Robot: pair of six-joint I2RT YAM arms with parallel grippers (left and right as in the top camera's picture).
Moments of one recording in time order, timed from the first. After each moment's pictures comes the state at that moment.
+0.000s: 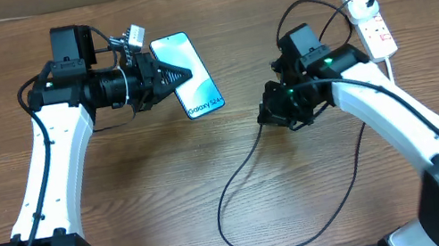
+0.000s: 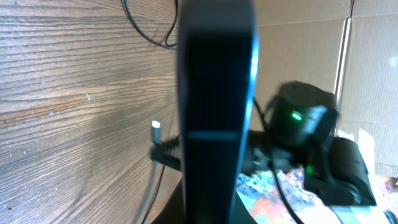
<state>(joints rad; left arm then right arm) -0.06 1.67 1.44 -0.79 1.07 -0.47 0.35 1.66 1.26 -0.90 -0.49 0.61</state>
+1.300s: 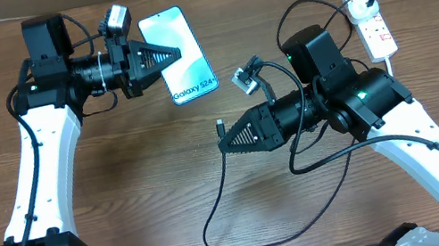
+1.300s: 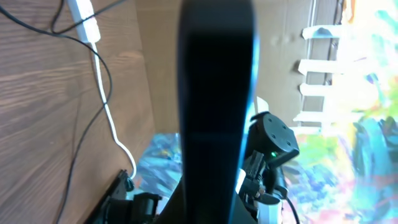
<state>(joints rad) 0.01 1.67 1.44 -0.50 1.49 -0.76 0.47 1.38 1.26 -0.77 -1.12 0.36</state>
